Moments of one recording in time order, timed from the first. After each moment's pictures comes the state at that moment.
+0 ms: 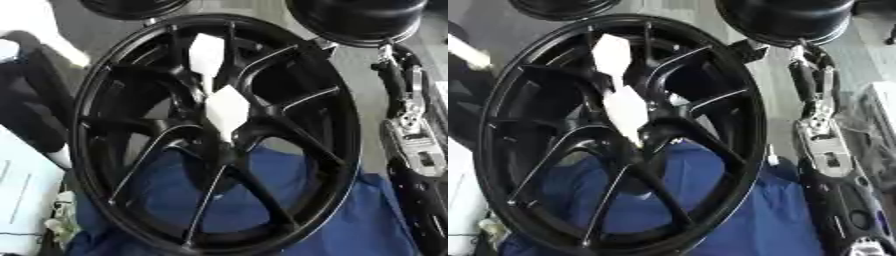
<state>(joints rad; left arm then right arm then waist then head) -0.74 1.05 -0.22 -1.95 -0.28 0.66 -0.56 -0.52 -0.32 -0.22 -1.38 -0.08 0.02 -0.40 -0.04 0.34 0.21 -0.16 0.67</state>
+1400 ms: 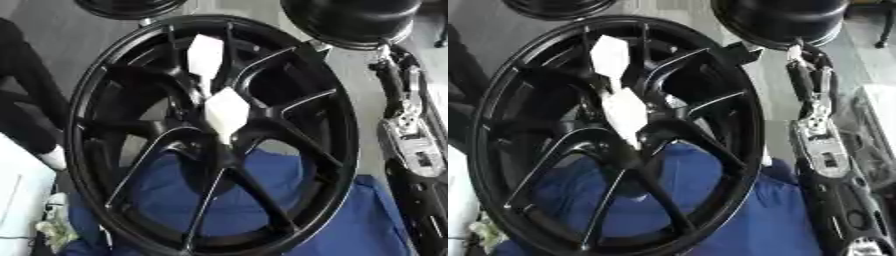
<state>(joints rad) -0.66 0.76 -0.11 -1.79 0.22 0.55 0.14 -0.52 -0.31 -0.21 -1.38 -0.09 0.03 -0.40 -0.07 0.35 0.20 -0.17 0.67</state>
